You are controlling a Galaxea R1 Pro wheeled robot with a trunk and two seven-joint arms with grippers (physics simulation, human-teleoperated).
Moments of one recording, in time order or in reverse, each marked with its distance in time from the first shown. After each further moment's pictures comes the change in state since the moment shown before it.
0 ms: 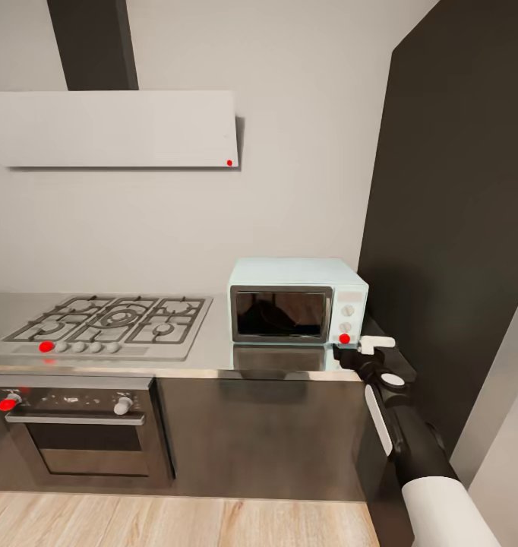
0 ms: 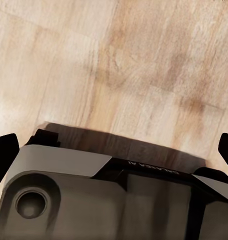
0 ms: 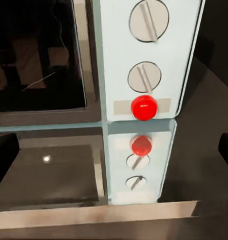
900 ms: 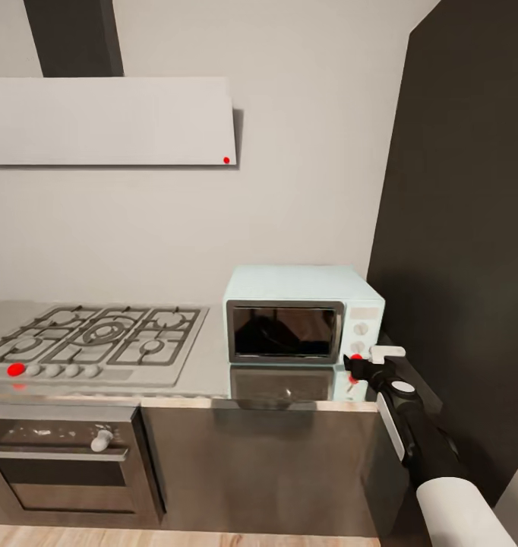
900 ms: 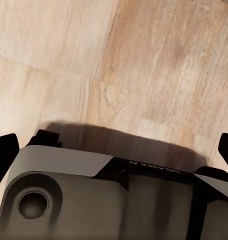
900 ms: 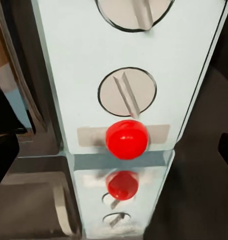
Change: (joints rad) left arm 0.000 0.002 0.000 0.000 -0.009 0.000 -0.001; right arm 0.000 -0.066 -0.007 0.089 -0.001 -0.015 0.012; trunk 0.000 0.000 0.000
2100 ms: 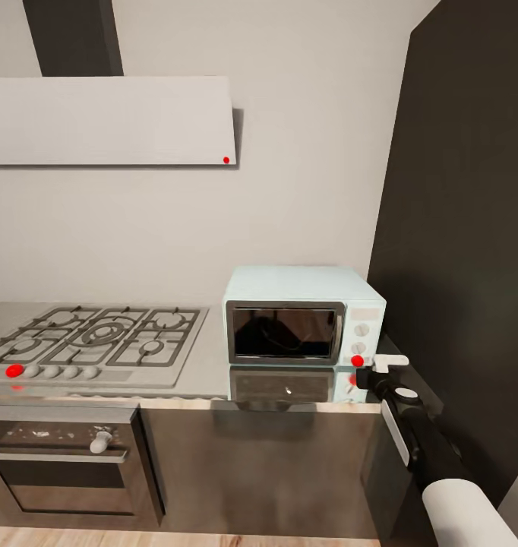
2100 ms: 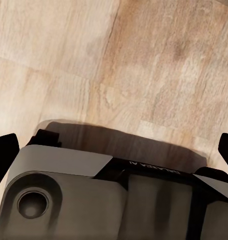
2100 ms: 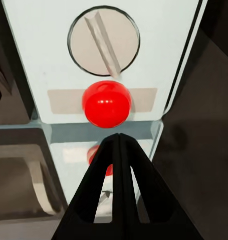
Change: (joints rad) left arm 0.000 0.000 0.000 0.000 0.005 0.000 0.001; right arm 0.000 -0.029 -0.001 0.075 0.003 -0.001 0.000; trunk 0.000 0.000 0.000
